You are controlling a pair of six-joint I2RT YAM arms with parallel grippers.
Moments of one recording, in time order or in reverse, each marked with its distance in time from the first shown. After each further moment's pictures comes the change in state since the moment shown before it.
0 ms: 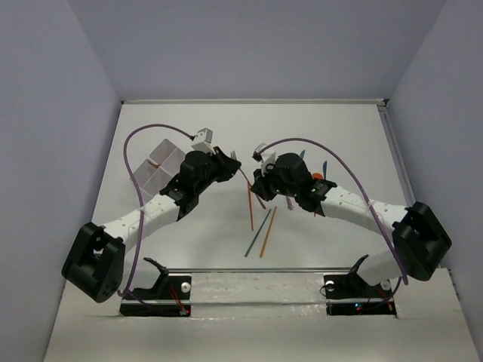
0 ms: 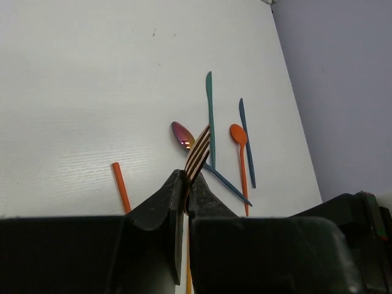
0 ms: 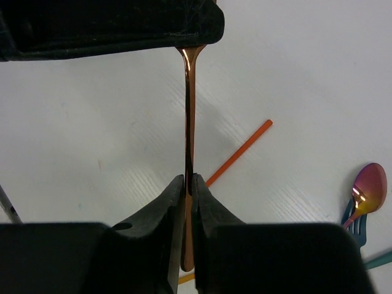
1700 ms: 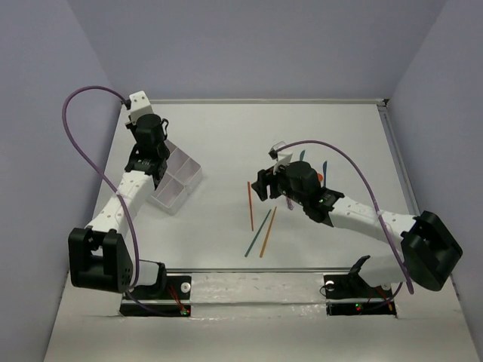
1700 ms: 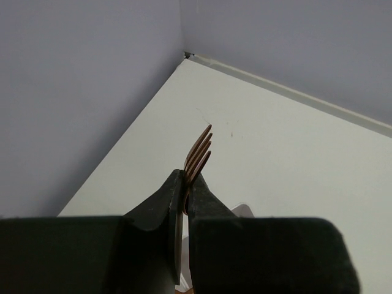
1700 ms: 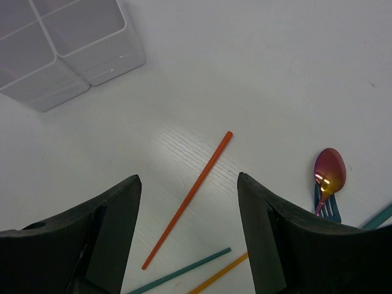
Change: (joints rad) left arm 0.407 0.037 0.297 -0.169 -0.665 0.628; right arm 0.002 -0.096 -0.149 0.218 0.241 0.130
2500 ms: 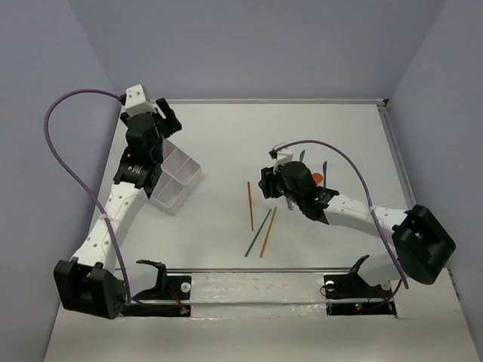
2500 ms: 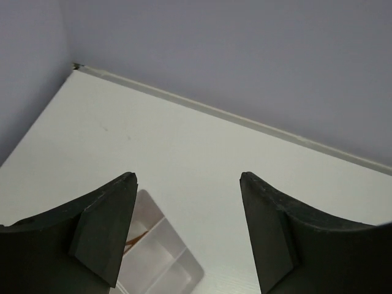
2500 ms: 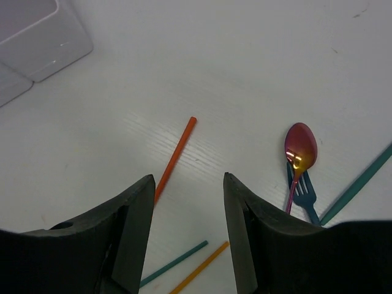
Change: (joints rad) left arm -0.047 -0.133 0.064 -0.130 0.258 -0.179; right arm -0.009 0.057 0.013 -0.035 0.118 0.016
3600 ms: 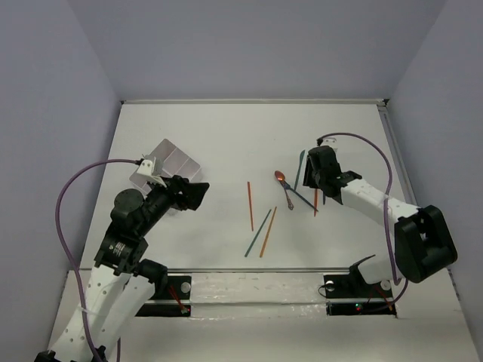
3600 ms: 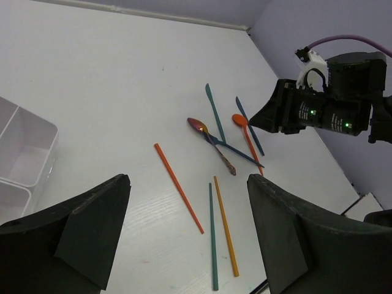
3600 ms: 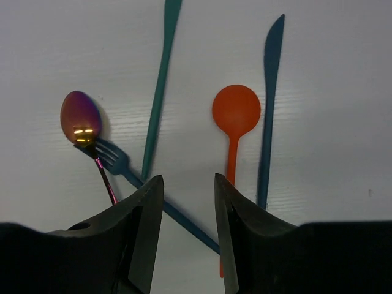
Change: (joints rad) left arm -0.164 -0.702 -0.430 -0.272 0.602 -0.153; right arm -0.345 0.007 0.066 -0.423 0.185 0.194
